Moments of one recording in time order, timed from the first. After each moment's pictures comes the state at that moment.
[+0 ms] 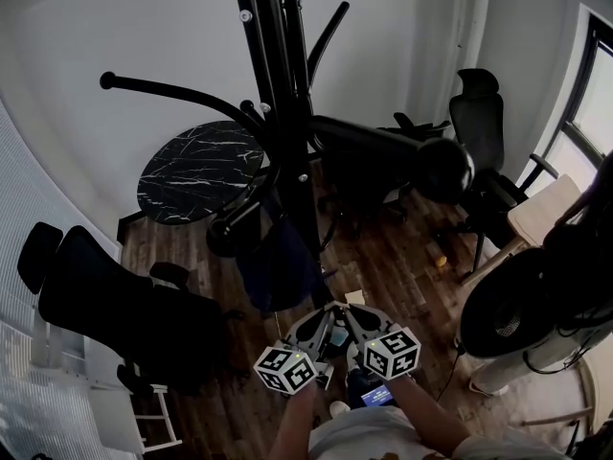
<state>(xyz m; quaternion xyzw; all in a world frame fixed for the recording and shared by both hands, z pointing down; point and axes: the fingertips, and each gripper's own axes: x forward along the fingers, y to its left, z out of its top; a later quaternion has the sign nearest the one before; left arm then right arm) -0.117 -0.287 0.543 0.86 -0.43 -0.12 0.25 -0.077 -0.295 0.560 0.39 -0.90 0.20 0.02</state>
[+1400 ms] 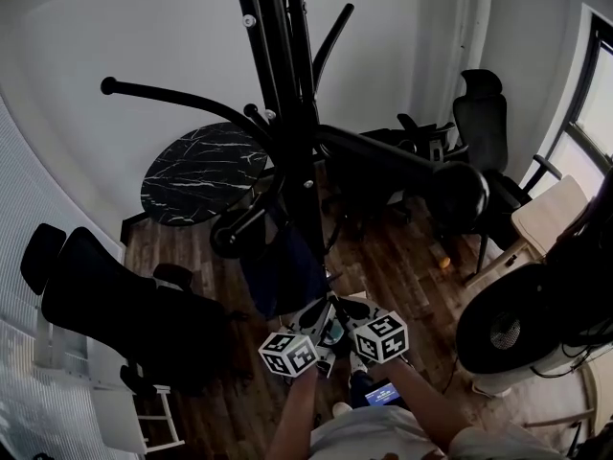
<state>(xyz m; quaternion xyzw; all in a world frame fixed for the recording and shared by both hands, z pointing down) -0.124 -0.327 0.564 0.85 -0.43 -0.12 0.27 -0.111 -0.327 0.583 0.34 -0.92 0.19 0.09</state>
